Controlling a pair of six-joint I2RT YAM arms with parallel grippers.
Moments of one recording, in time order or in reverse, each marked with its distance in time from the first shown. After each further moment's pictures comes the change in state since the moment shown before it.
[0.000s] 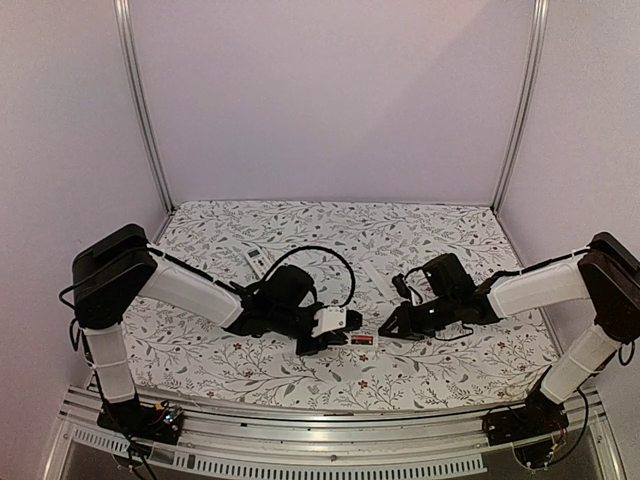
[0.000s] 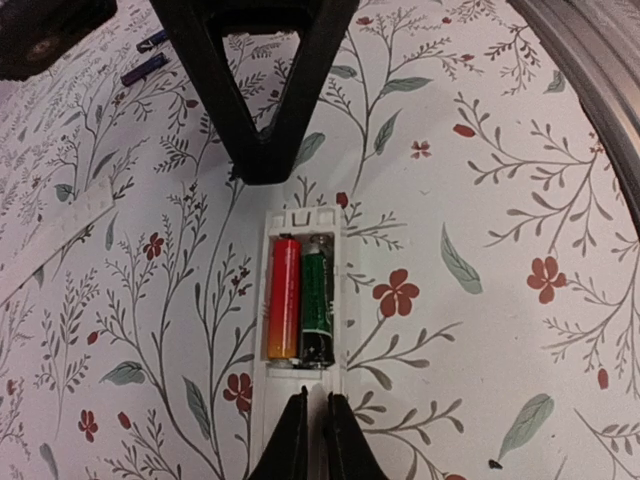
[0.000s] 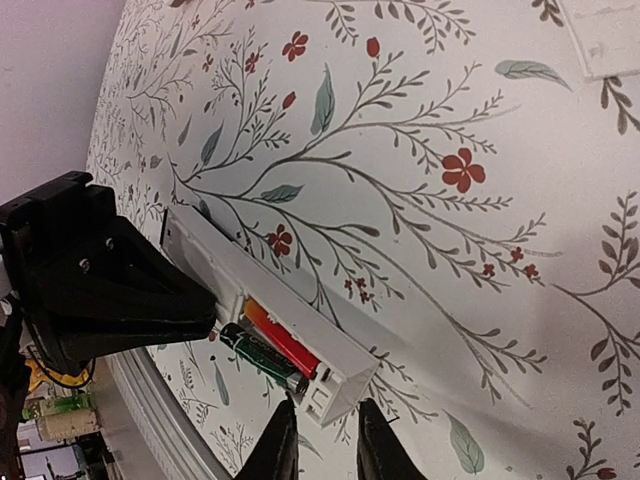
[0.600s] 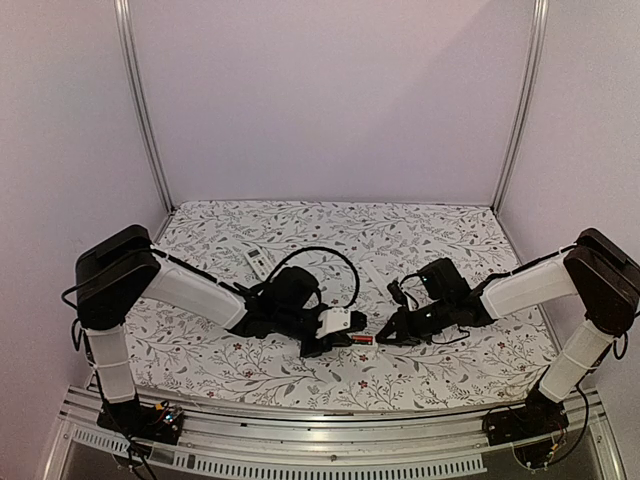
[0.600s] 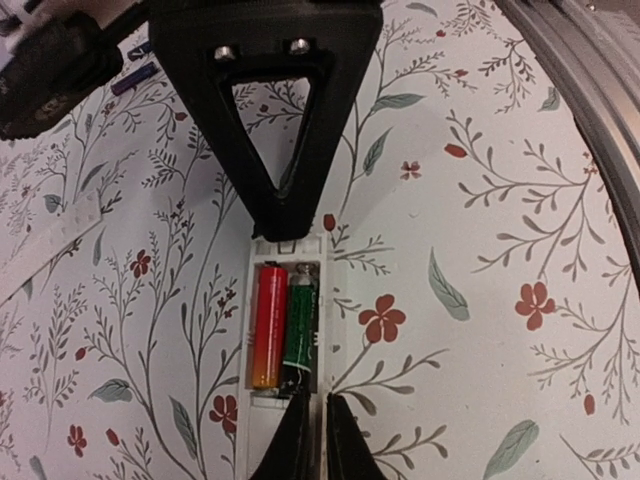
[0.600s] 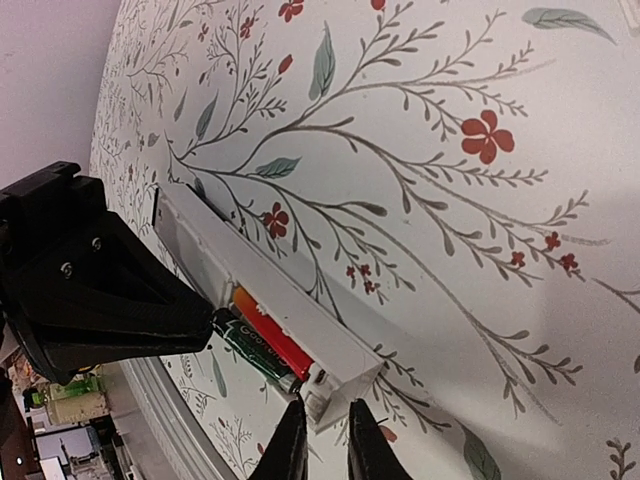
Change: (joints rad) left arm -0.020 0.019 0.019 0.003 0.010 -0.037; right arm 0.000 0.069 0.000 0.040 -0.076 0.007
